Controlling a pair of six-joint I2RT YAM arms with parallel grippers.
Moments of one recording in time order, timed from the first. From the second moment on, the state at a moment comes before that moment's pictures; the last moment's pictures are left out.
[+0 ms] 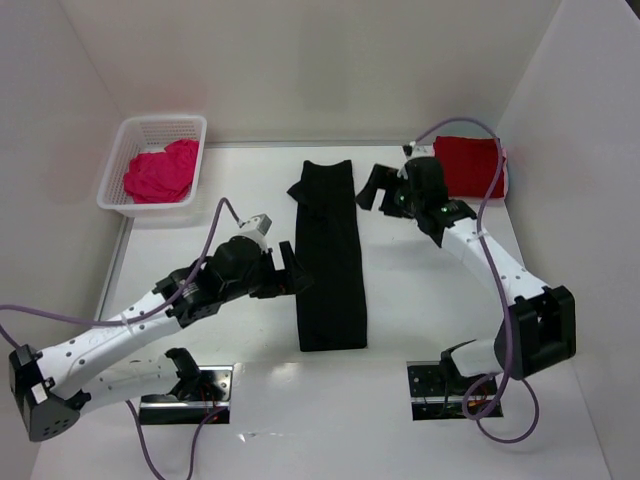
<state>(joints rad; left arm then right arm) -0.86 0.94 0.85 -0.50 -0.07 -0.90 0.33 1.38 1.13 -0.26 -0.13 0.50</state>
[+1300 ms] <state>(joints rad) -0.85 1.35 0.72 -0.40 0.23 -0.92 0.61 1.12 0.47 -0.46 -0.21 0.89</state>
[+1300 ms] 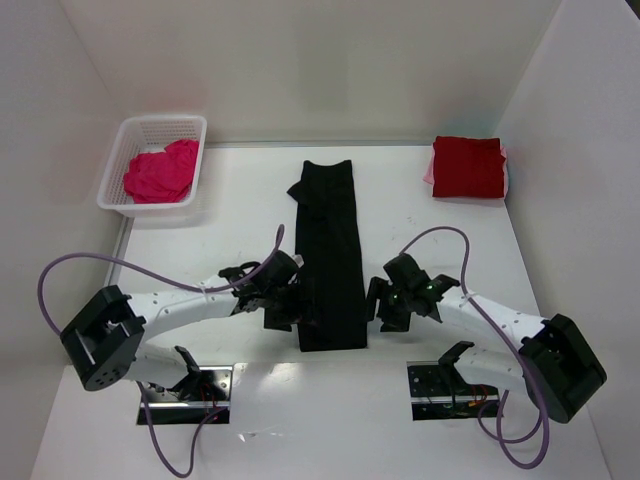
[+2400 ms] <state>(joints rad) -0.87 1.42 0.62 -0.29 0.31 -0.95 0.74 1.17 0.44 -0.38 -0.27 0.99</state>
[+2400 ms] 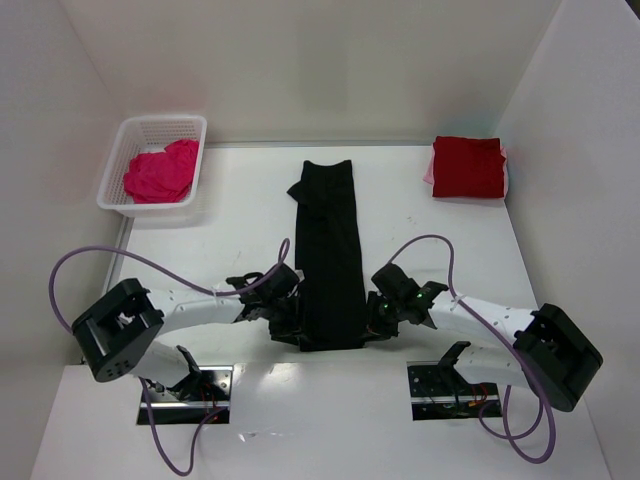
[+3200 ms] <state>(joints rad) -0.91 1.26 0.65 -0.40 0.26 -0.95 0.76 1.10 0.60 -0.49 -0.26 0.99</state>
